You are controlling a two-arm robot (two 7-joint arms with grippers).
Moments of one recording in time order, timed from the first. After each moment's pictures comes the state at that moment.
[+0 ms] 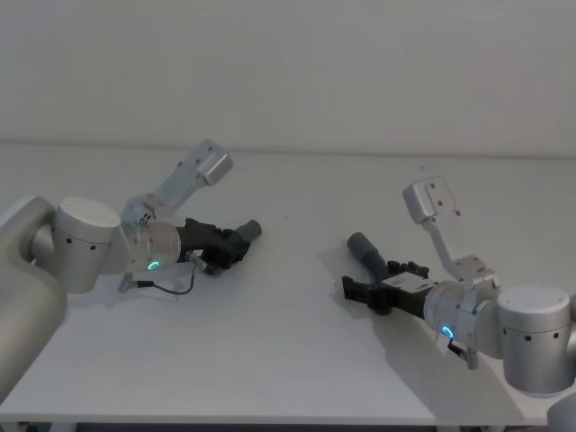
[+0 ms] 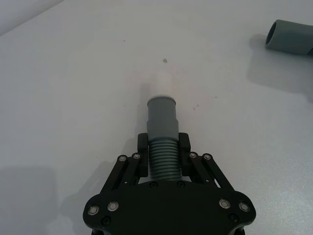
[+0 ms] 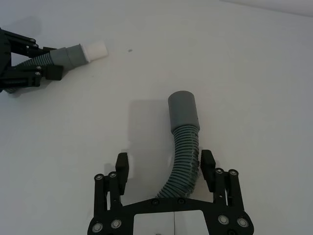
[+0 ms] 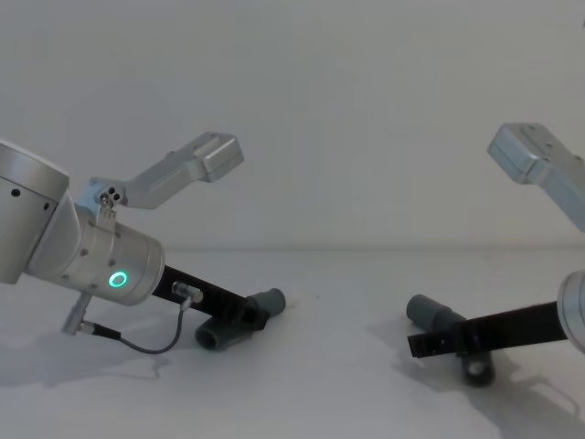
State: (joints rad) left arm -0.74 0.24 0.58 -0.98 -0.22 0.45 -0.52; right arm 0.34 0.25 -0.35 -1.46 0.22 0.66 0.22
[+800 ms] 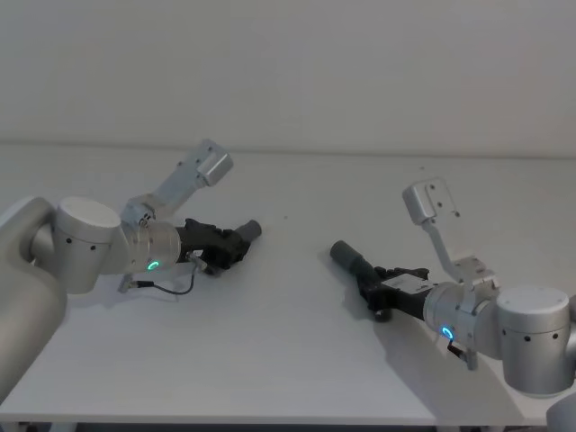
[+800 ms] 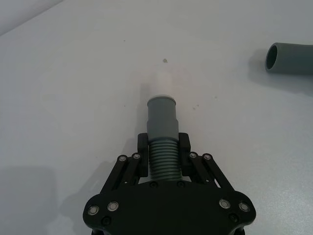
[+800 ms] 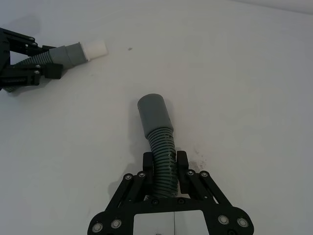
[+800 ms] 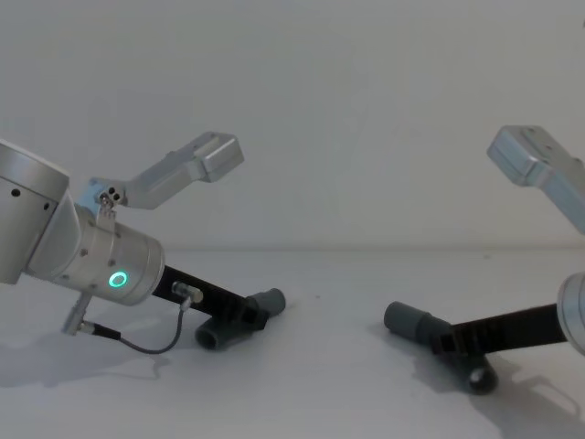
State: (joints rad) left arm -0.74 0.24 0.58 -0.98 -0.22 0.45 -0.52; right arm 0.34 0.24 -0.35 -1.45 0.22 0.66 0.23
